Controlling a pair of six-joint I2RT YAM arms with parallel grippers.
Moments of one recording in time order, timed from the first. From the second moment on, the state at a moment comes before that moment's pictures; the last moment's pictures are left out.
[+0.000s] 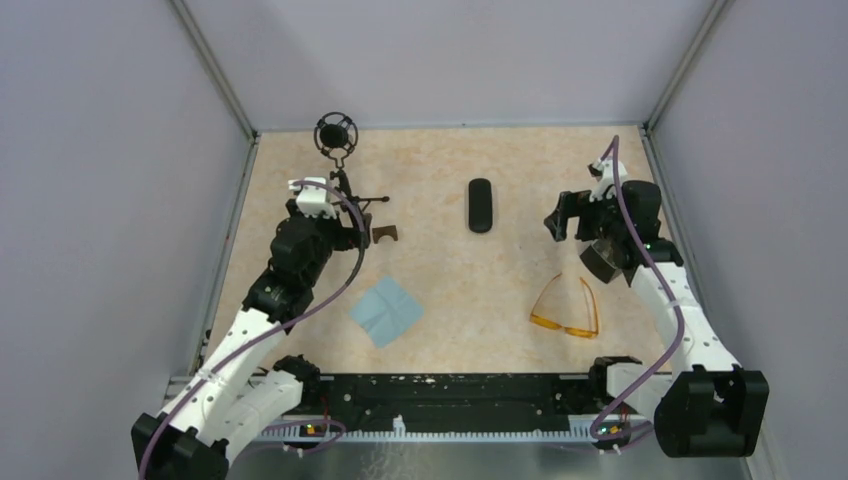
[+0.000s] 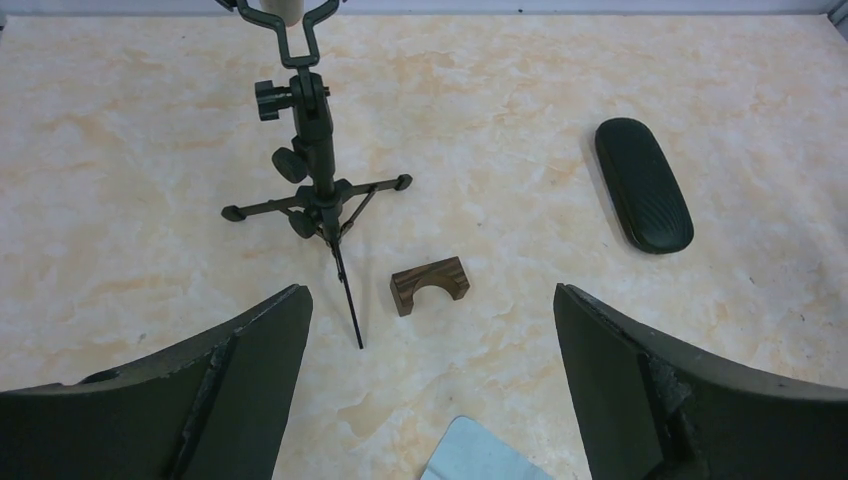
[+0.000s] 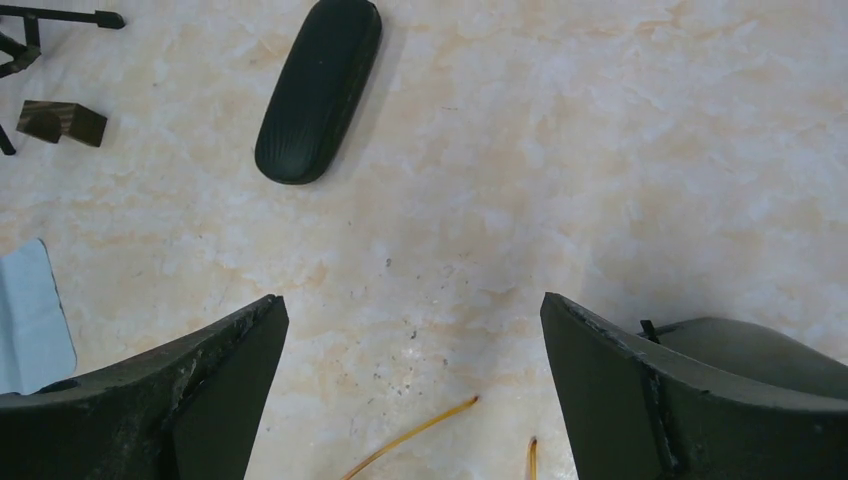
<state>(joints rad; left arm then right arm) -0.39 0.81 0.68 -0.05 -0.16 -0.19 0.01 1.07 0.80 -0.26 -0.35 0.00</state>
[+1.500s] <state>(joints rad) -0.44 0.93 0.72 -0.14 -0.08 -0.21 0.40 2.19 1.83 -0.61 0.04 0.14</state>
